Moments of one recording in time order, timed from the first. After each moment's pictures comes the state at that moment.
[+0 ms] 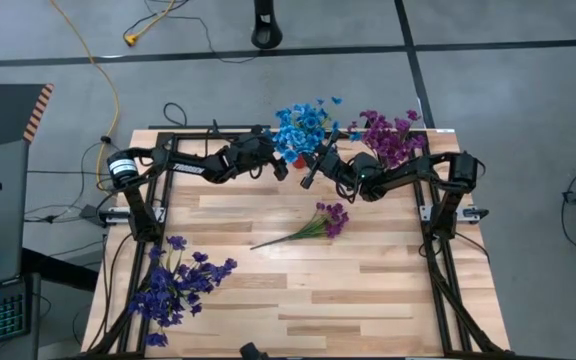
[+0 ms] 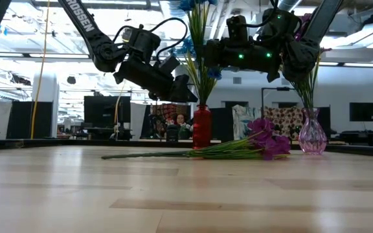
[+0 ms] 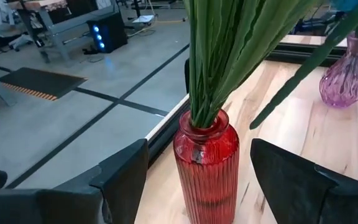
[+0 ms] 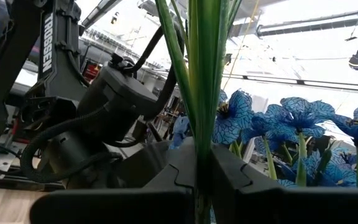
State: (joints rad) left arm 0.47 1.79 0.89 0.64 -0.12 0.09; right arm -0.31 1.79 0.74 1.45 0.13 -0.44
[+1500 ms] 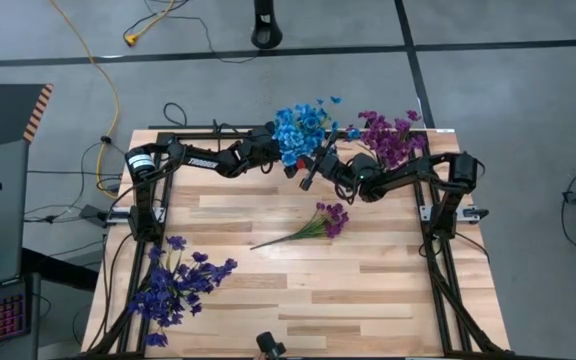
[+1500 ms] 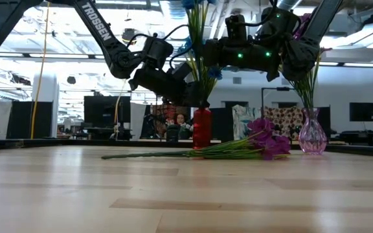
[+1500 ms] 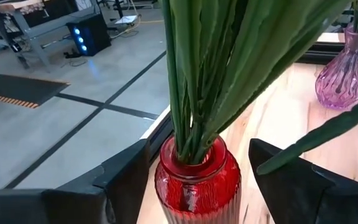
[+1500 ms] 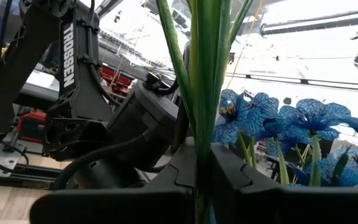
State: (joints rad) left arm 0.50 1.93 1.05 0.62 -0.03 0.12; right arm -0.29 1.79 0.74 1.43 0.13 -0.44
